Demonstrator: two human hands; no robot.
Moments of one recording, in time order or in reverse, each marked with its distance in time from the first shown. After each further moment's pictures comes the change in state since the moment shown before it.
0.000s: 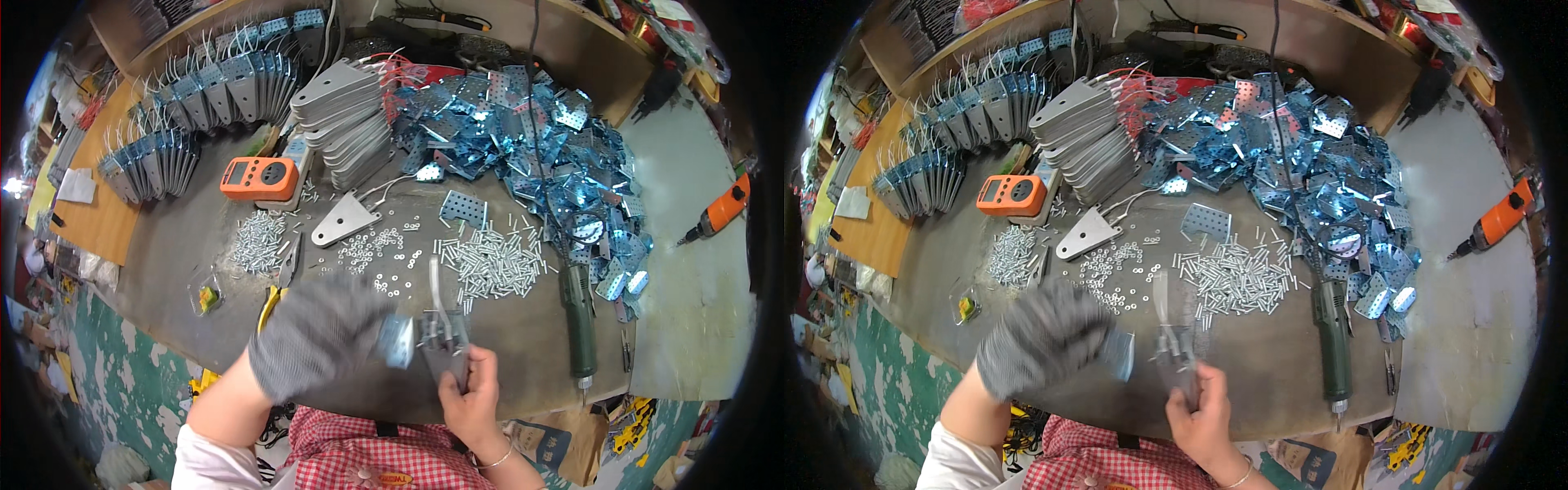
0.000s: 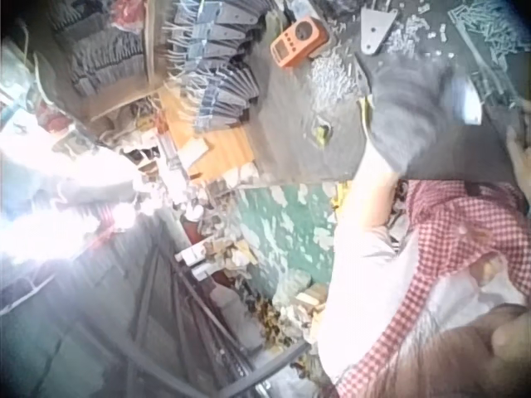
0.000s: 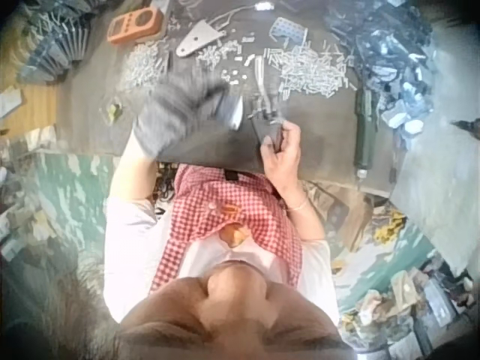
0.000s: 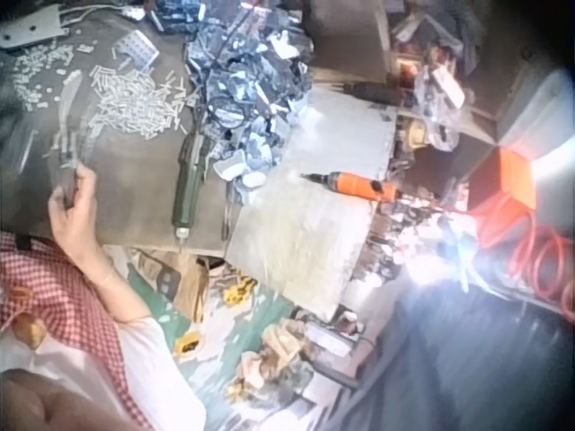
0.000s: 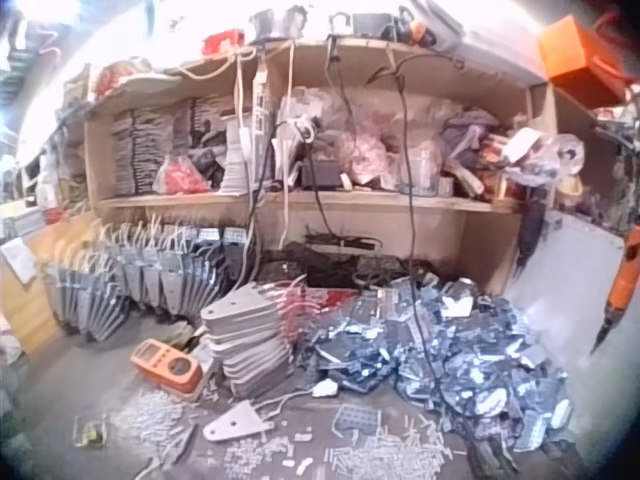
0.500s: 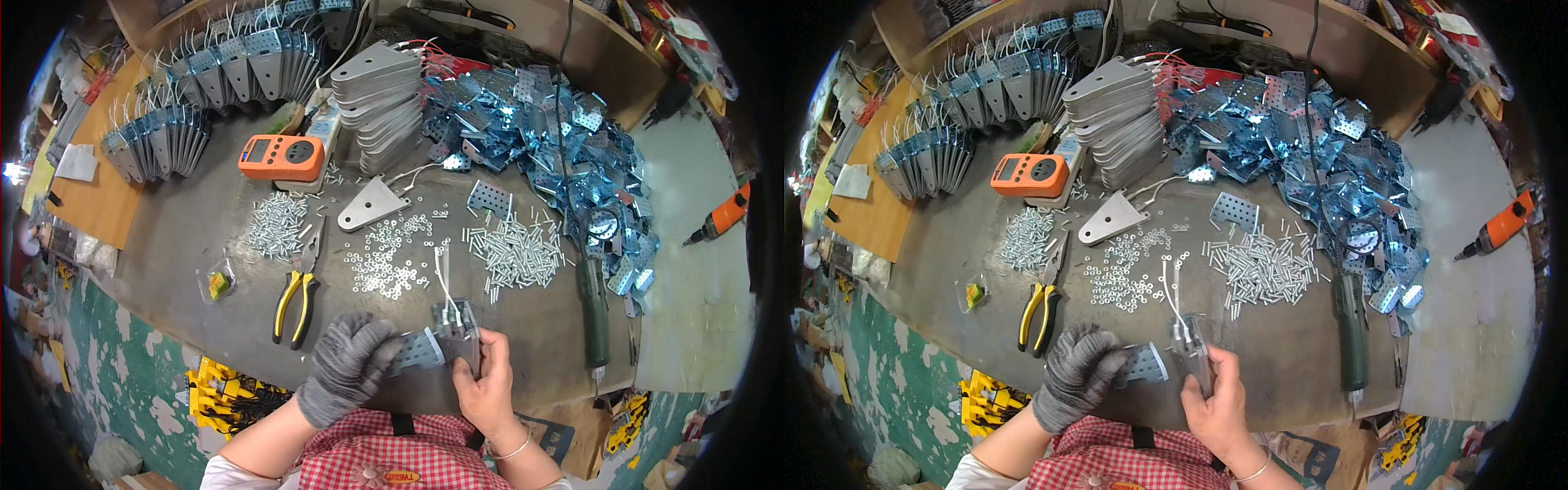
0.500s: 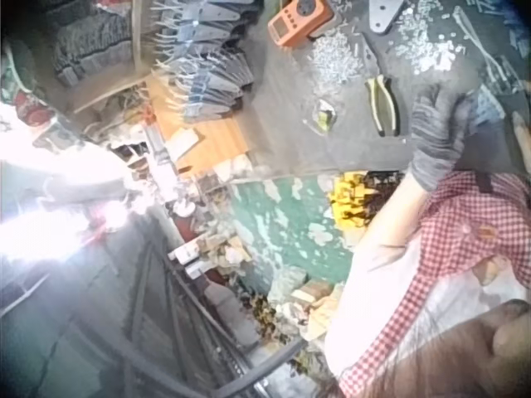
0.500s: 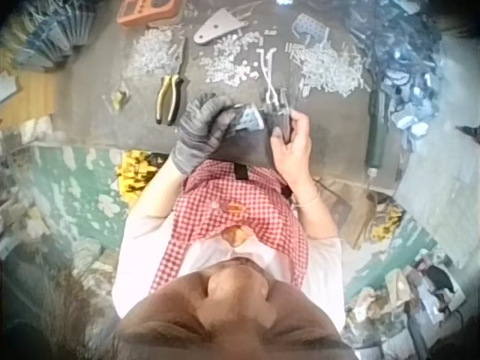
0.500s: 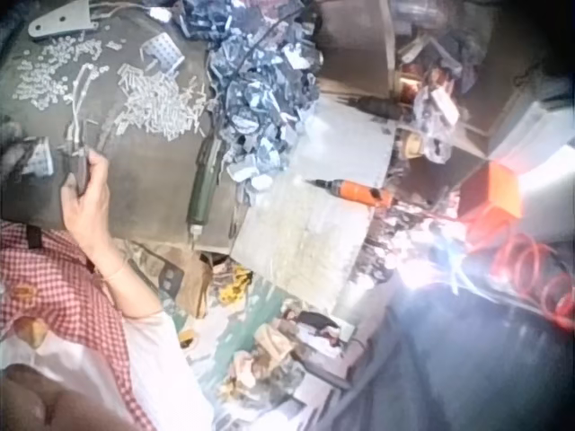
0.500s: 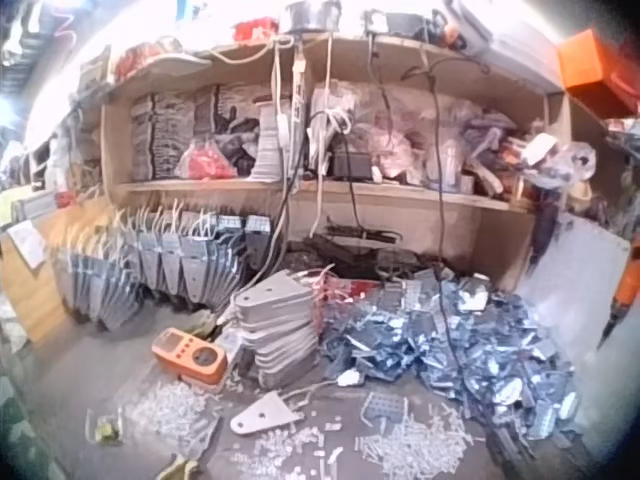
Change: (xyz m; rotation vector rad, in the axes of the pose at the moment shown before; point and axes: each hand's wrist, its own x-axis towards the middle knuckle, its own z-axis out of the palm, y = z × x) left_hand -0.080 -0.002 0.080 -0.397 0.448 -0.148; right_hand 0.004 -0.016 0.018 -0.268 -0.194 -0.012
